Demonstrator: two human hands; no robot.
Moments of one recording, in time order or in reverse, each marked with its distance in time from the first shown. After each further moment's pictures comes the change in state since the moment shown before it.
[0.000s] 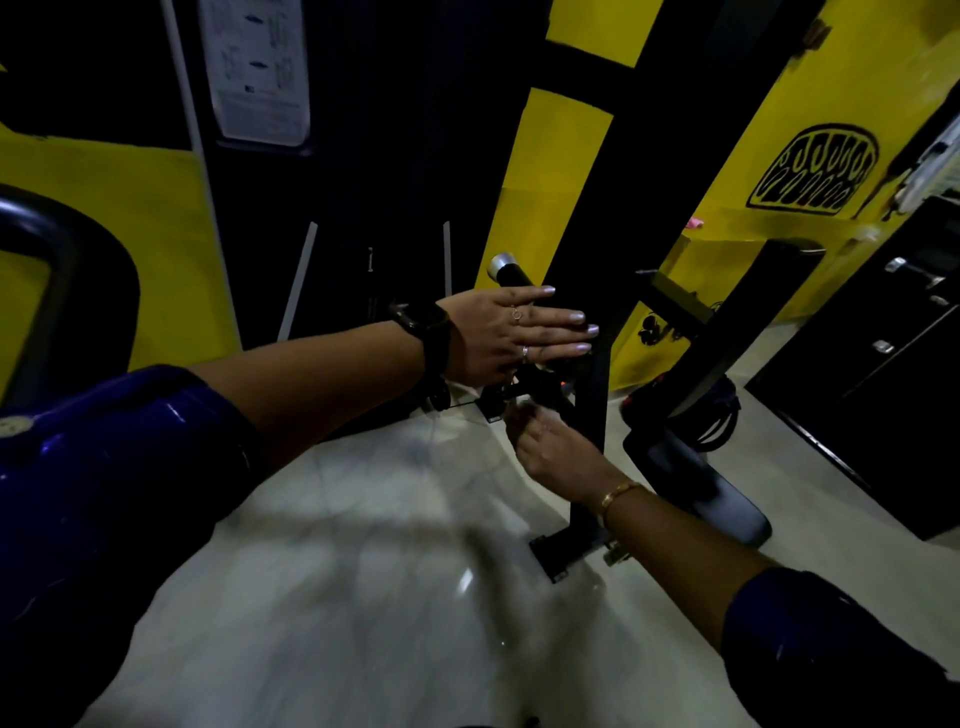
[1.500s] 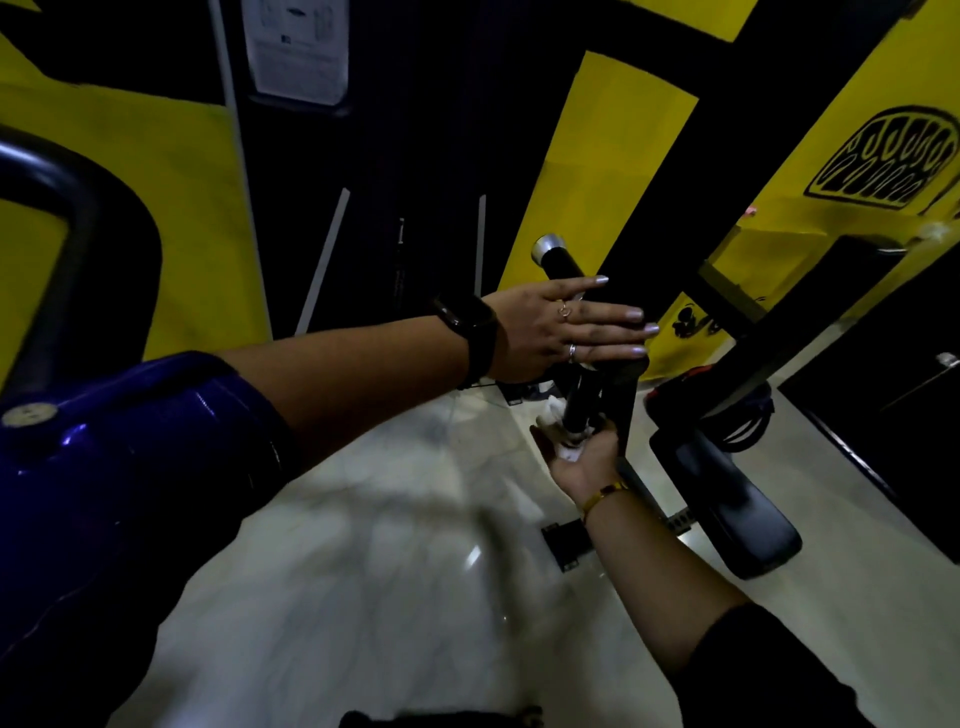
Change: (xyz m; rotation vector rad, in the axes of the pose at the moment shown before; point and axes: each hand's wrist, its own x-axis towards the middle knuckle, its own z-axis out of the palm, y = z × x) left_hand 0.000 0.009 0.012 0.019 0.011 -0.036; right_hand 0.040 -0.022 0.028 -2.331 -0.410 -1.629
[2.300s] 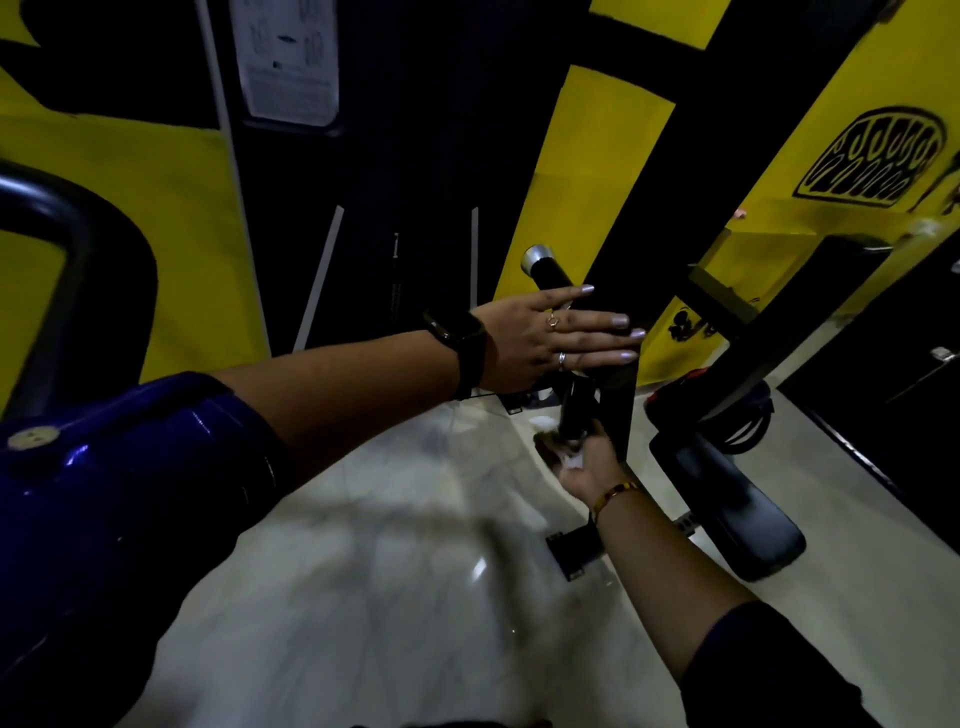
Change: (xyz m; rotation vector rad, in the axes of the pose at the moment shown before) left_hand 0.004 0.003 0.001 0.107 0.029 -0.063; right_hand -0.005 -0.013 -0.002 -0.213 0.037 0.062
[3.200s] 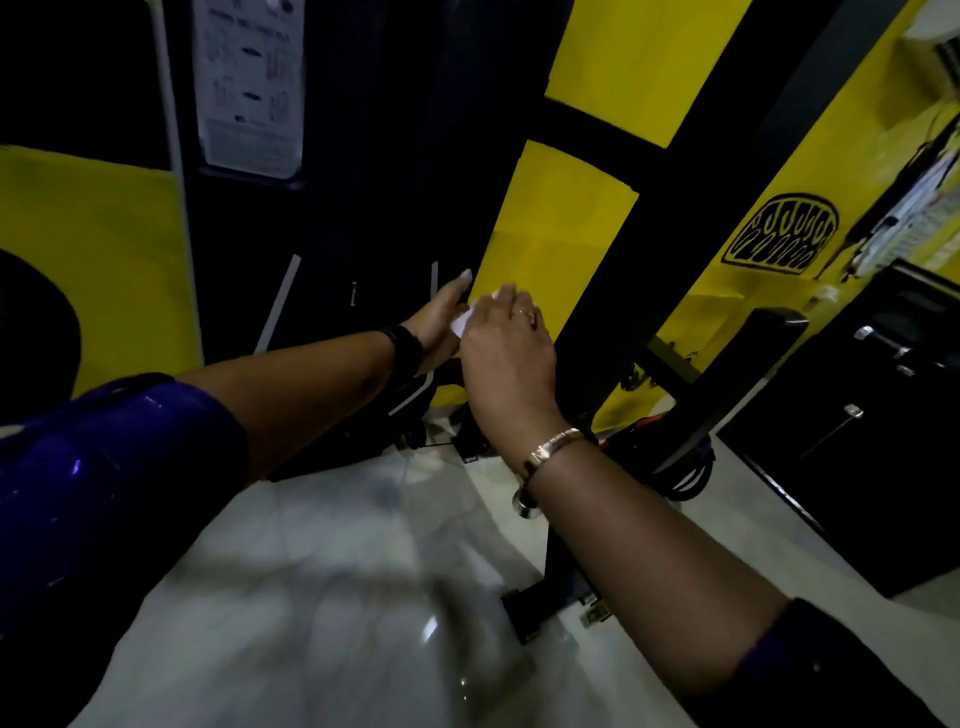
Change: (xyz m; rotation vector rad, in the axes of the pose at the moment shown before) left_hand 0.004 -0.060 0.025 -2.372 0.072 -1.672; right_hand -0.123 -0.075 0.163 -2.068 0.462 -1.398
